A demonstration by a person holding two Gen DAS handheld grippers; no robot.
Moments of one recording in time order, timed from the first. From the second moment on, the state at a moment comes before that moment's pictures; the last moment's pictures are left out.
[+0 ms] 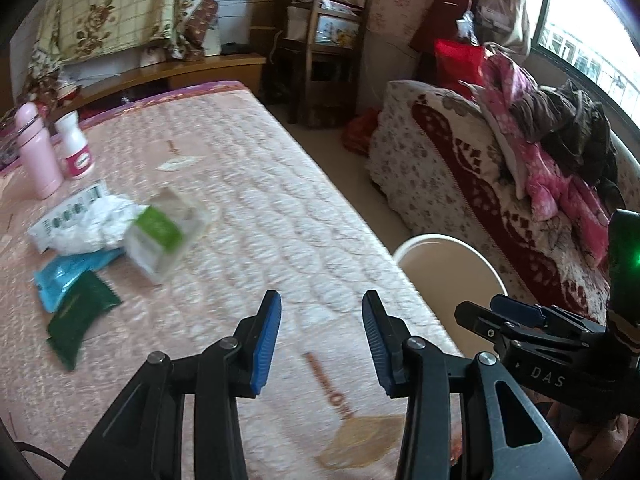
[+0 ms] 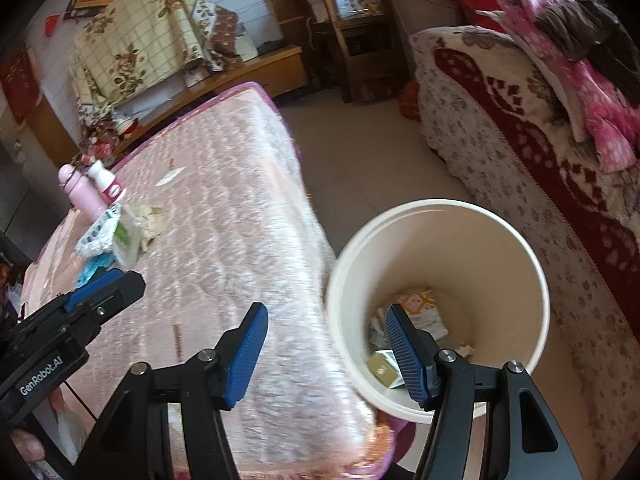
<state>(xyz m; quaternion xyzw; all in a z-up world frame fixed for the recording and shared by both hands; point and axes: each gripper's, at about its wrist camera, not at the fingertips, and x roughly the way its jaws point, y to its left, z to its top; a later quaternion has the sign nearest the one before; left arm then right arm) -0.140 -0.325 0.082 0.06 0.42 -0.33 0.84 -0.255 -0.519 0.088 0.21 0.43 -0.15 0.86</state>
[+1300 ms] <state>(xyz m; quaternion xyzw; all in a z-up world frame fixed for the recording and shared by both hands) -0.064 -0.164 0.052 0.01 0.45 -0.25 0.86 -0.153 -0.413 0.077 0.17 0.46 -0.03 0.87</state>
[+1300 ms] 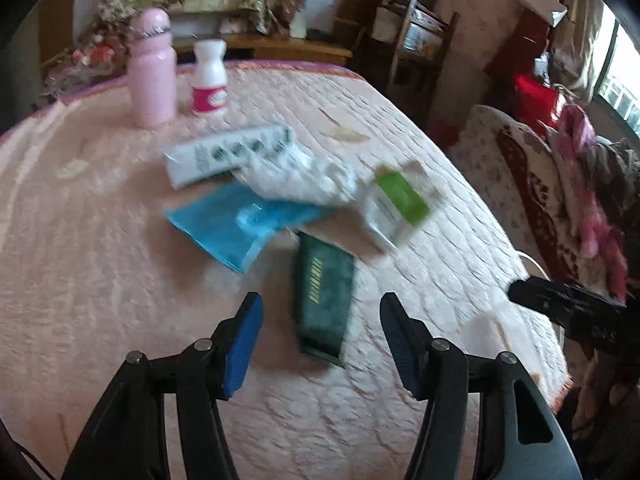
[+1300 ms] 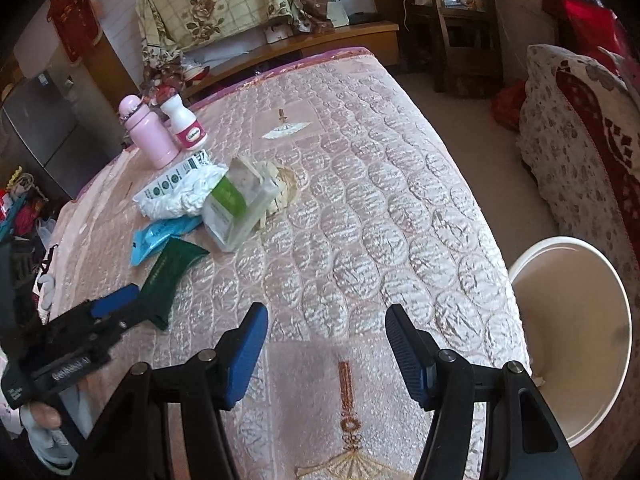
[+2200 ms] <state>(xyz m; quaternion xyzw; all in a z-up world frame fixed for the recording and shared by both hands) -0.052 -0.155 0.051 0.01 0.46 -0.24 0.86 -0.032 -0.369 0.048 0.29 0.45 -0.03 0.84</state>
